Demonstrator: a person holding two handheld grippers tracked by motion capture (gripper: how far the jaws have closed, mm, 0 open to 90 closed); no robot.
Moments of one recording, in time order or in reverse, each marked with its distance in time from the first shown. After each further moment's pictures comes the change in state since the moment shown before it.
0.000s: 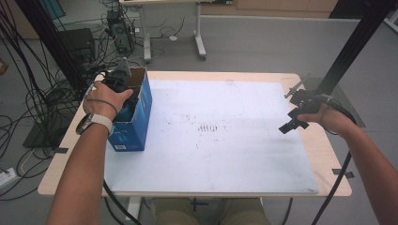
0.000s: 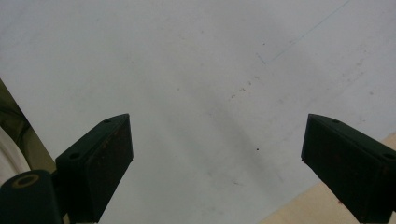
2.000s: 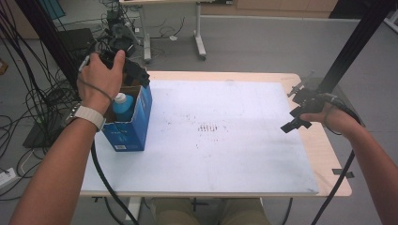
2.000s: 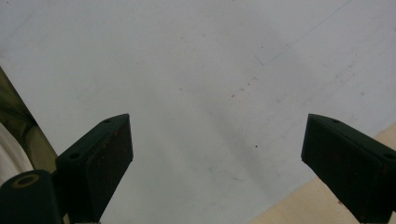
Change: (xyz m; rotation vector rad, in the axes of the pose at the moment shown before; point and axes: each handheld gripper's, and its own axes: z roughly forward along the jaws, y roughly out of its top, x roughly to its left) left arm -0.054 -0.017 -0.110 -0.343 -0.035 0.295; right arm 0.005 -0.002 -0.011 -0.020 -0.008 0.005
